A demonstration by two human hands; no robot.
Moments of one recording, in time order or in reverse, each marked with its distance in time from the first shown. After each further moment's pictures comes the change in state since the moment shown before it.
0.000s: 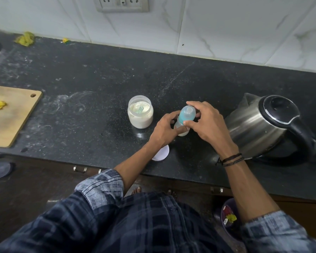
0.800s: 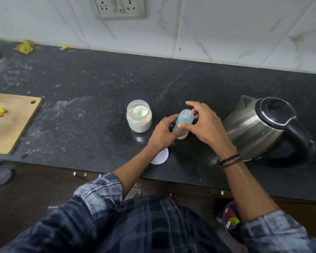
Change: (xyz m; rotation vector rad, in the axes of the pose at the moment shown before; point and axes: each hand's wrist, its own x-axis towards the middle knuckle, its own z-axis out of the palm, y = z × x) left_hand 0.001 0.002 -0.001 0.015 -0.012 -0.002; right_hand 0.007 0.005 0.003 0.050 -0.014 0.031
